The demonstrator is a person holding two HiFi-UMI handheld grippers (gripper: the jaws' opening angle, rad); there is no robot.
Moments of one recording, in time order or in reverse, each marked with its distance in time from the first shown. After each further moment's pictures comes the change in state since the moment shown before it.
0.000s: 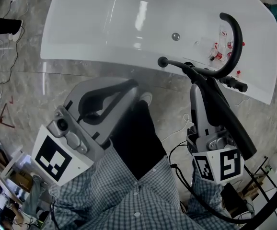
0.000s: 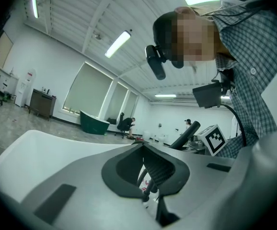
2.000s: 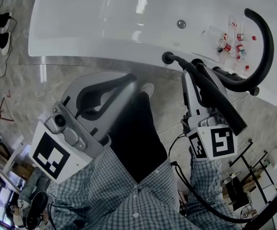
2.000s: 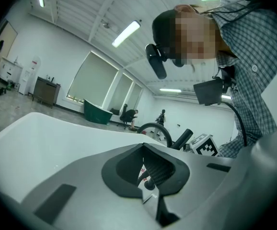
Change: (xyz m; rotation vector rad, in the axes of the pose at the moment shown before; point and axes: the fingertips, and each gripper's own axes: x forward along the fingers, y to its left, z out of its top) left arm 0.025 0.052 -0.078 -0.082 0.087 0.017; right arm 0.075 -0.022 -0.125 0.076 0.170 0.034
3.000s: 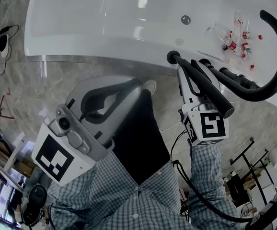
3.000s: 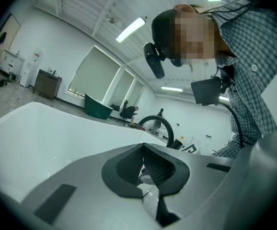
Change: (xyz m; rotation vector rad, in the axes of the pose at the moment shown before) left arm 0.014 0.010 -0.038 -0.048 0.035 -0.011; right arm 0.048 -0.021 -0.073 -0.099 0.131 -0.006
